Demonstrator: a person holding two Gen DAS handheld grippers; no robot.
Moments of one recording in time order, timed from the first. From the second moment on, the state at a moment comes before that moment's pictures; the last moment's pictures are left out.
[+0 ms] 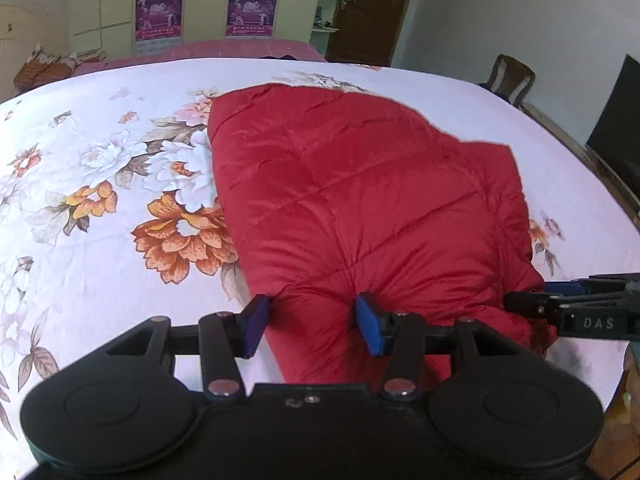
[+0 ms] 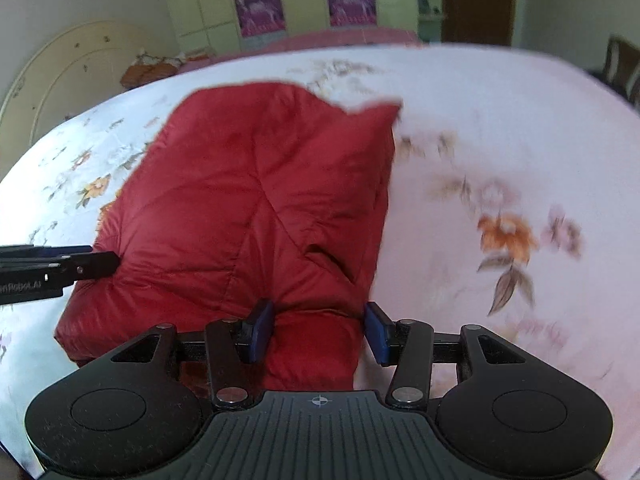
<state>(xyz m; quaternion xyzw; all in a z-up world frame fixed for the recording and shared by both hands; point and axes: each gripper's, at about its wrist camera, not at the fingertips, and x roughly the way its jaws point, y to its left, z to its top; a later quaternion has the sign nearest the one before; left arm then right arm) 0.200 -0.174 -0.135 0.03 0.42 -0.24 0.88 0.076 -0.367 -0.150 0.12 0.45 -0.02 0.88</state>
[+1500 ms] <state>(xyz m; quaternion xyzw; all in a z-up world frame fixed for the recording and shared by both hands) 0.295 -0.183 -0.156 -0.14 0.52 -0.21 0.82 0.190 -0.463 -0.180 0.34 0.44 0.08 0.83</state>
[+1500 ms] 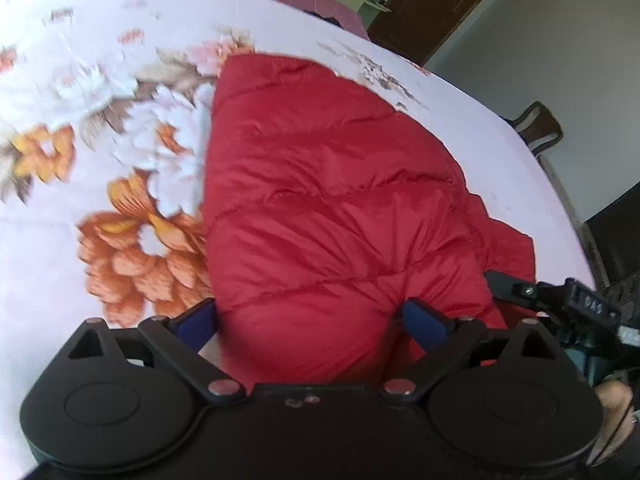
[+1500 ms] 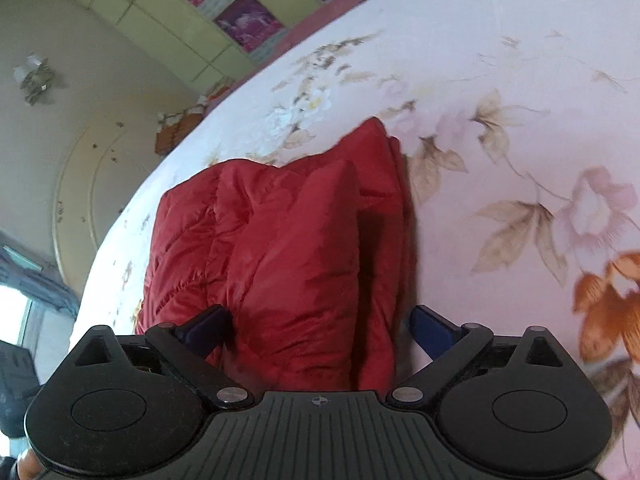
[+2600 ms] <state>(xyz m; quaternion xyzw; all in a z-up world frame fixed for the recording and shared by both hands) 0.296 -0.015 -0.068 -0.13 0.43 -0.16 0.88 0.264 -0.305 -0.120 0.38 0.41 0.19 0.81</state>
